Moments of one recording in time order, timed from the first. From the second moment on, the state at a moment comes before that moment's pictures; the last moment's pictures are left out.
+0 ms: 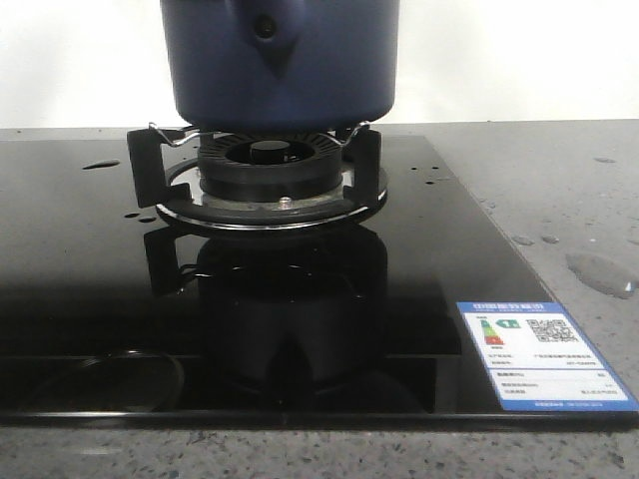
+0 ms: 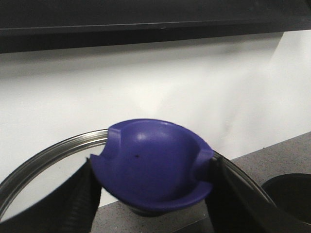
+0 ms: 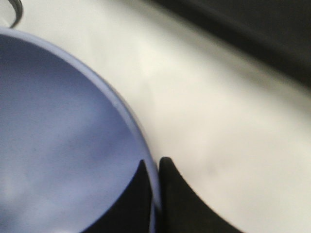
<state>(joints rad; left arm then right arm) 0.14 1.31 -1.23 -1.45 0.65 1.48 0.25 1.46 -1.55 0.55 0.51 -0.89</state>
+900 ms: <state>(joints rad) 0.14 1.31 -1.23 -1.45 0.66 1.48 -0.17 1.52 -1.46 0.15 1.16 -0.21</state>
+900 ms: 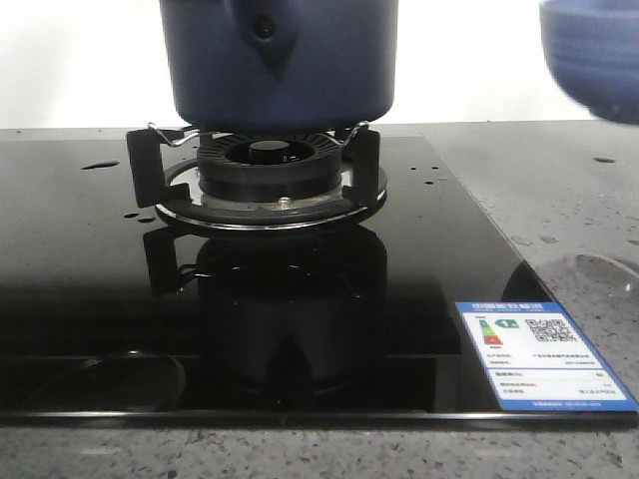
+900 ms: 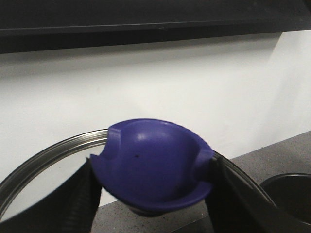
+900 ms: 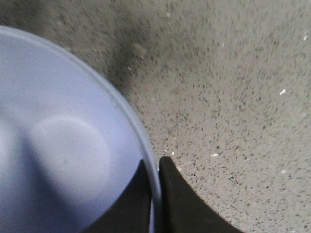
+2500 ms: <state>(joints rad) 0.01 1.31 -1.23 -1.52 0.77 1.48 -0.17 1.36 -1.43 0.23 1.11 -0.21</state>
